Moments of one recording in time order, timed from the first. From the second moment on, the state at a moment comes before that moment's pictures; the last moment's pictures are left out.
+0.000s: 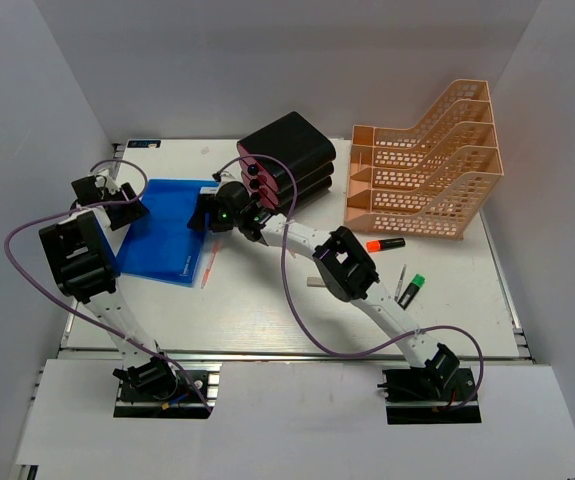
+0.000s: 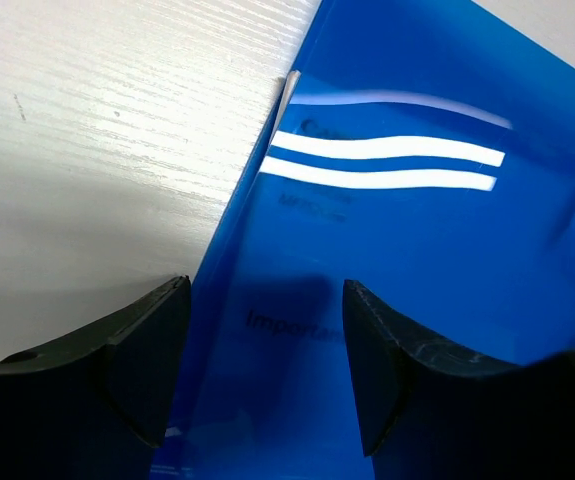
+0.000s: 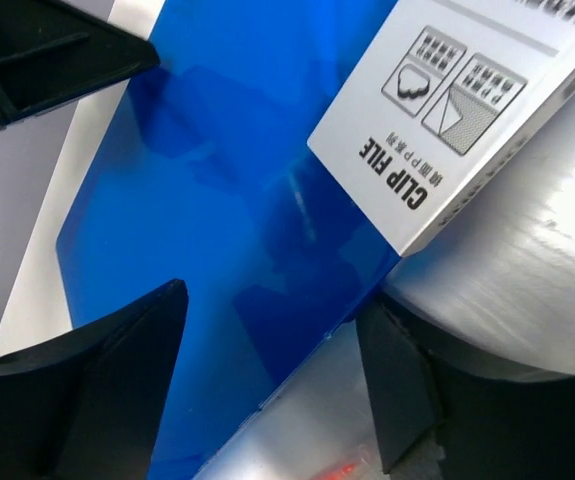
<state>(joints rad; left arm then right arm) 0.42 2.03 1.27 -0.07 0.39 -0.09 0.90 2.69 2.26 0.02 -0.17 0.67</state>
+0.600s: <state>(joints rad) 0.42 2.01 1.25 -0.08 0.44 -0.05 0.91 2.70 2.26 0.04 -0.29 0.63</state>
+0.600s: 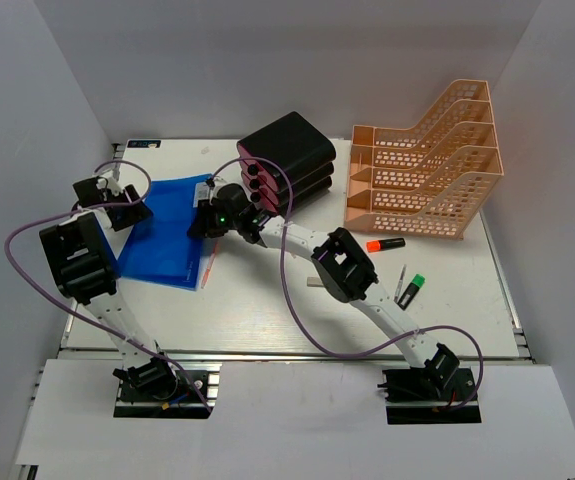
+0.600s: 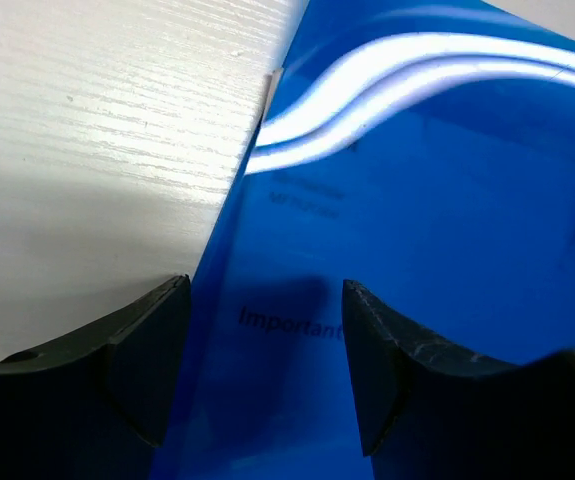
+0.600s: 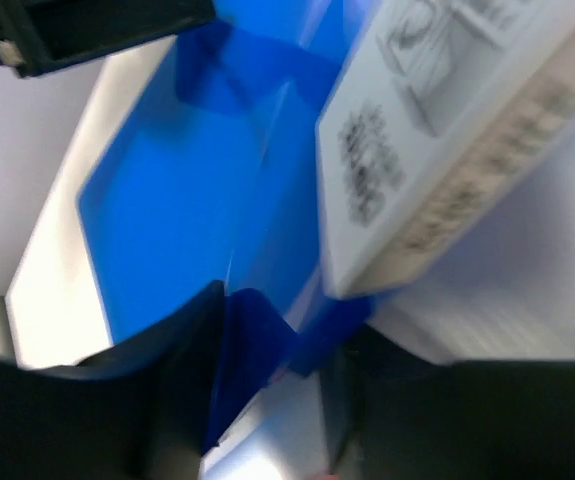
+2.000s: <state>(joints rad) 0.41 1.17 1.01 -0.32 0.67 -0.28 0.73 2.16 2.03 -0.07 -0.74 0.54</state>
